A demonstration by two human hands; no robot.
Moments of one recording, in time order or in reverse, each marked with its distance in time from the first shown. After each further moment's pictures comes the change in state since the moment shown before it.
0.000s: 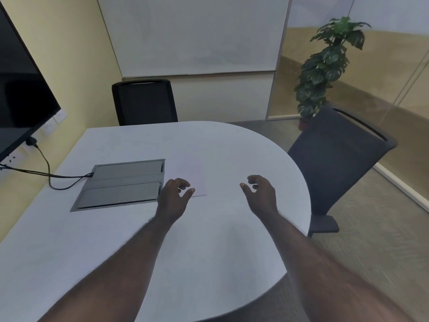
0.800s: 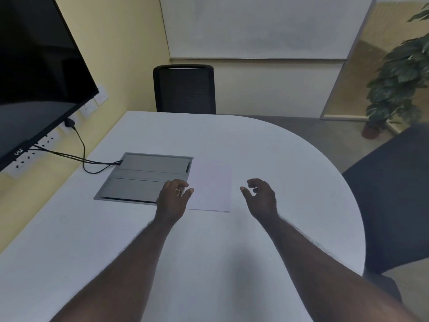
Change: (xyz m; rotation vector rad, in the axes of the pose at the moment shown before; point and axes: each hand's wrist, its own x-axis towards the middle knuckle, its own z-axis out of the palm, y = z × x) left_hand 0.101 -0.051 0.011 0.063 0.235 -0.222; right_hand 0.142 -0.003 0.109 -0.020 -0.247 -0.080
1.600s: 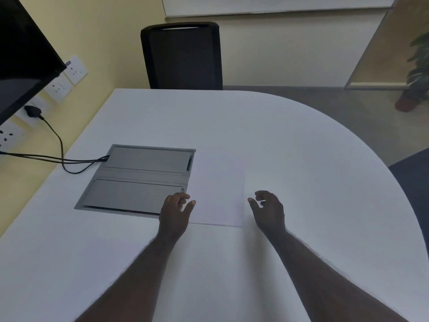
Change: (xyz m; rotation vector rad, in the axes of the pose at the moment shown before) left_hand 0.087 -0.096 0.084 0.062 -0.080 -0.169; right_hand 0.097 0.073 0.101 -0.026 -0.083 0.196
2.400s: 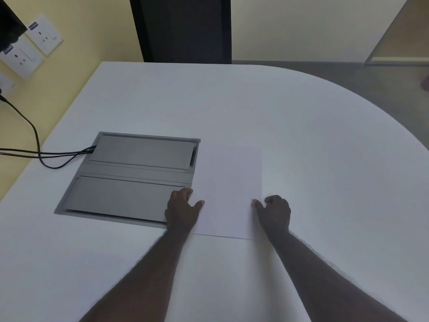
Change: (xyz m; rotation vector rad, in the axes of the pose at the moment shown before) left_hand 0.078 -0.054 0.057 0.205 -0.086 -0.191; right_hand 0.067 0.030 0.086 -0.106 0.019 0.268
